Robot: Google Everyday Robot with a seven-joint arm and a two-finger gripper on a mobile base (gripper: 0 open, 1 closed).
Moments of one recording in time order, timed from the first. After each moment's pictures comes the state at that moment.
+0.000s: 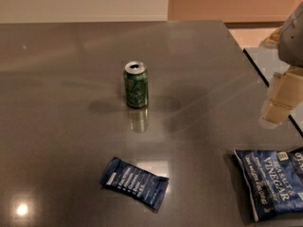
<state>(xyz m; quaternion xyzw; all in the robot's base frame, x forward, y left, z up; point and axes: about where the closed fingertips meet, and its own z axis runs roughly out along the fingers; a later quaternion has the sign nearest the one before) 0.438 -0.217 0.976 -0.60 0.78 -0.03 0.16</state>
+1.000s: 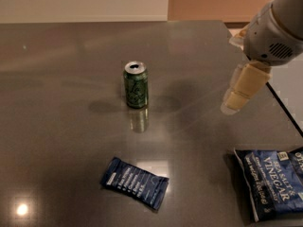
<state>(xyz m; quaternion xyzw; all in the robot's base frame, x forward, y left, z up) 0.481 -0.170 0.964 -0.60 0.77 0.01 0.22</state>
